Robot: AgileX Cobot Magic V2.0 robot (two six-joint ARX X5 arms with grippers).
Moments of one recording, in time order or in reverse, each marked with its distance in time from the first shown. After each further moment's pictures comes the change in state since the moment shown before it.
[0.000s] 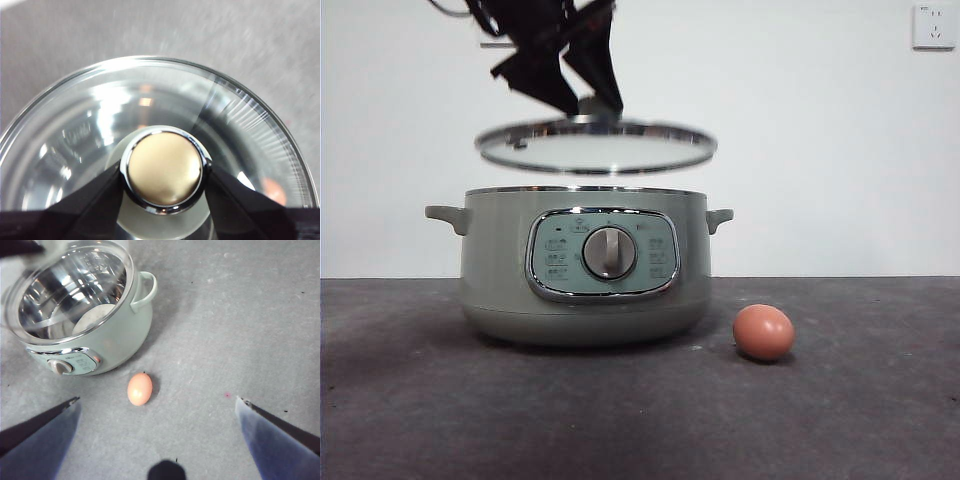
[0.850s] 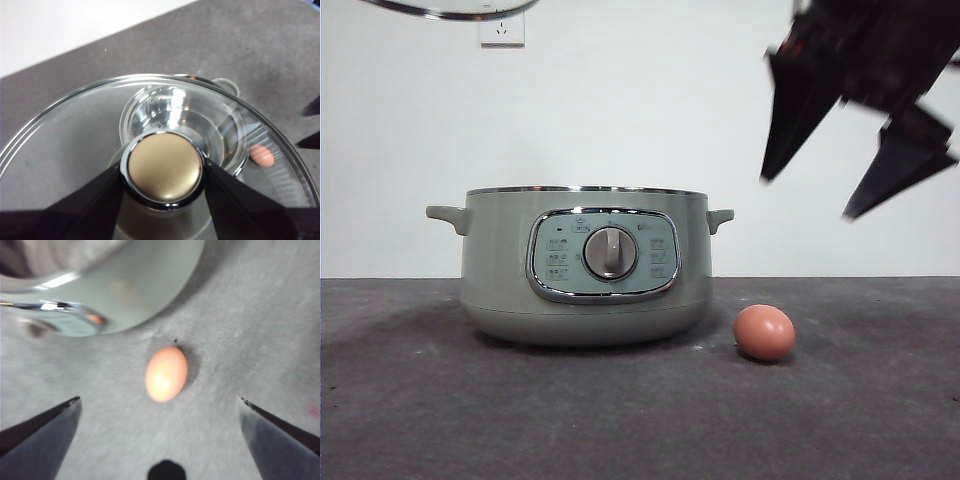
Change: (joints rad) left arm 0.223 -0.507 0.016 -0.417 -0.003 0.069; right arm 0.285 0.540 0.002 0.195 0.074 0.008
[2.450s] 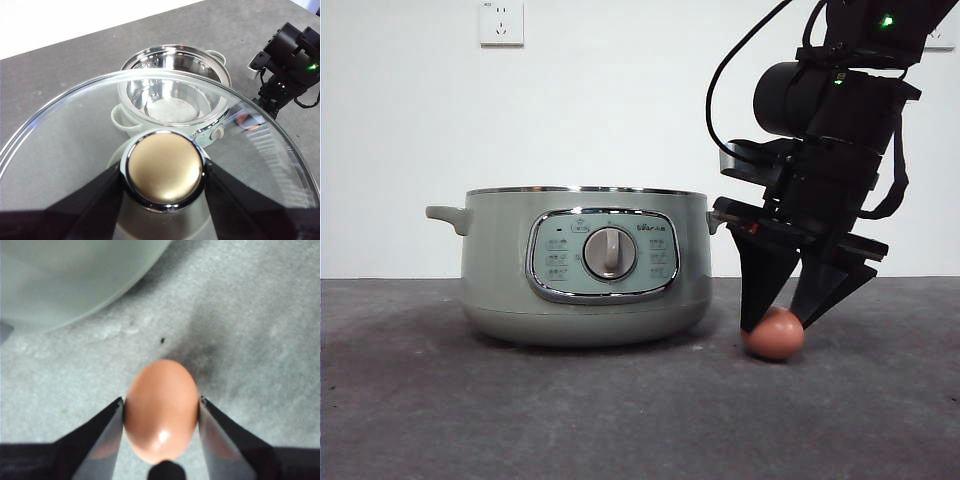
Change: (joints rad) left arm 0.003 -0.512 -0.360 -0.073 -0.043 -0.056; right arm 0.101 0.307 0.002 0.150 0.119 0.068
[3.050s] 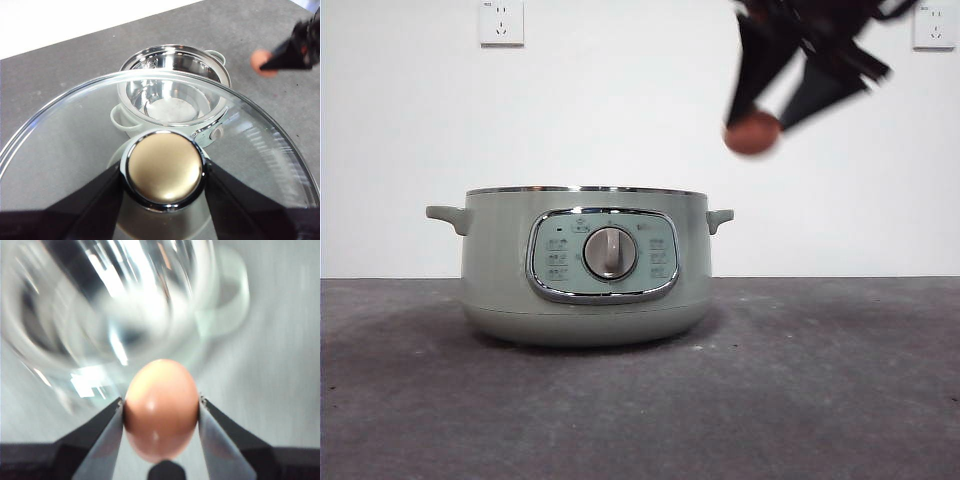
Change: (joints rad) left arm 0.000 0.000 0.000 0.000 0.001 0.000; right arm 0.033 -0.325 0.164 -0.058 0.000 0.017
